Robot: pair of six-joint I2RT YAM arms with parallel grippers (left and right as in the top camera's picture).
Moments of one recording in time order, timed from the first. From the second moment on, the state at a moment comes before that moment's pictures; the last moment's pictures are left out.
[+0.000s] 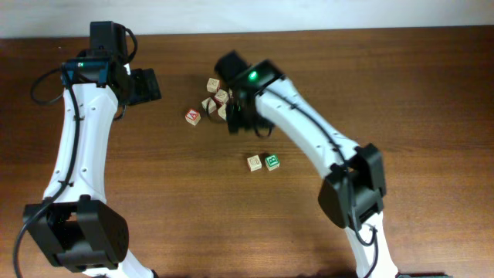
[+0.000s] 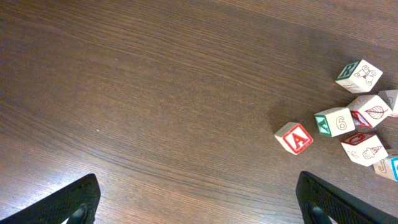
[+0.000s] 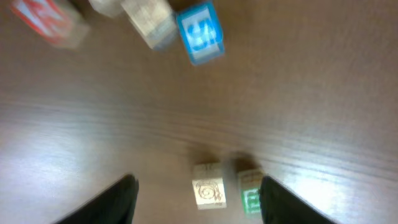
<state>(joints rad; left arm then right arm) 0.02 1.83 1.77 -1.09 -0.15 -0.23 0.59 2.24 2.18 -1.28 0.00 0.45</state>
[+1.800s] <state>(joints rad) 0.02 1.83 1.78 -1.09 -0.16 -0.23 0.54 2.46 2.09 -0.49 0.15 0.36</state>
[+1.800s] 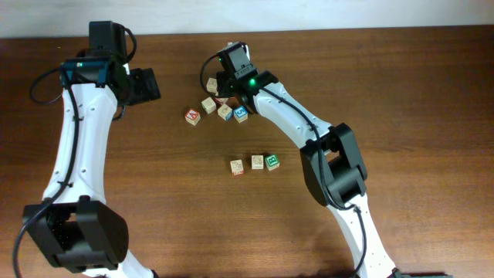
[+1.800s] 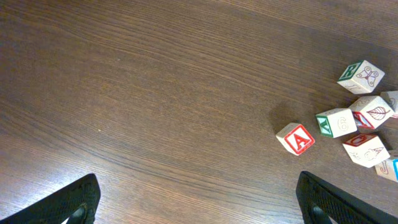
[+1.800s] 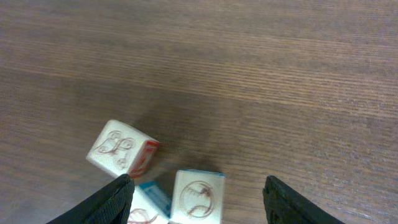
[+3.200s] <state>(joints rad) 0.02 1.83 1.78 -1.09 -0.16 -0.23 0.95 2.37 1.97 -1.08 0.08 0.42</state>
